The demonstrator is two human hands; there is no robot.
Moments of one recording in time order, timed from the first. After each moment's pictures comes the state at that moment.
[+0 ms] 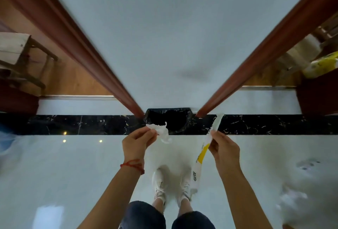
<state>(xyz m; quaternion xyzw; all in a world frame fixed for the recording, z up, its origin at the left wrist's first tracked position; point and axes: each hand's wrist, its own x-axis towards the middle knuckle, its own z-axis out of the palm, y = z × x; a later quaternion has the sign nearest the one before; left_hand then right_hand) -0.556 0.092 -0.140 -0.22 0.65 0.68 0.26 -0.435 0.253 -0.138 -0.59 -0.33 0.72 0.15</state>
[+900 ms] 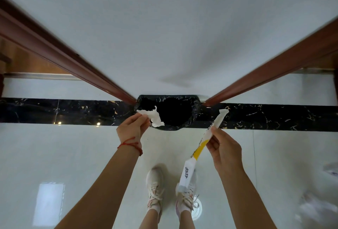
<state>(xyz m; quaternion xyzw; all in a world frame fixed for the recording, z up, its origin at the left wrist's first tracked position) -0.621 0.137 -0.358 -0.35 0.62 0.66 0.25 -0.482 0.284 -0.329 -0.64 -0.28 0.71 0.10</state>
